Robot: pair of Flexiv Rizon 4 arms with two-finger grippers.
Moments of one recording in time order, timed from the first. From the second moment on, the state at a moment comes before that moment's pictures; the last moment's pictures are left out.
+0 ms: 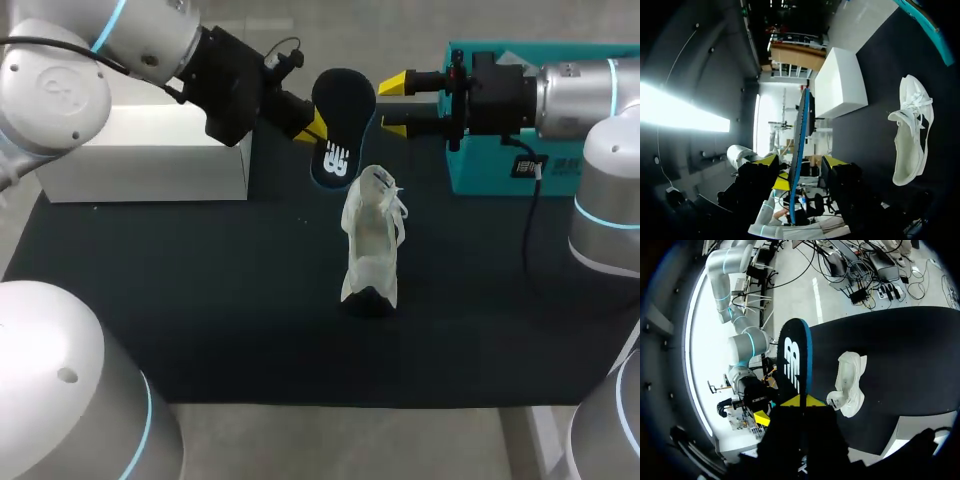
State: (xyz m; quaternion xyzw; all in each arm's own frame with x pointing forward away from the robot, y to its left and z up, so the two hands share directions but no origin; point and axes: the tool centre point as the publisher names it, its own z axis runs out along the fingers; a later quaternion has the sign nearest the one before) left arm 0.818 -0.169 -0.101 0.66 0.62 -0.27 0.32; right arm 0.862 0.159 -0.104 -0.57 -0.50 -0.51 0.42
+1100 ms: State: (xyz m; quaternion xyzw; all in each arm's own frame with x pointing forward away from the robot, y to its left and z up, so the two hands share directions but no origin) left arm 0.815 -0.189 -0.113 0.66 0.61 -0.27 0.35; right arm 0.878 0.174 -0.112 -0.57 -0.50 -0.48 0.43
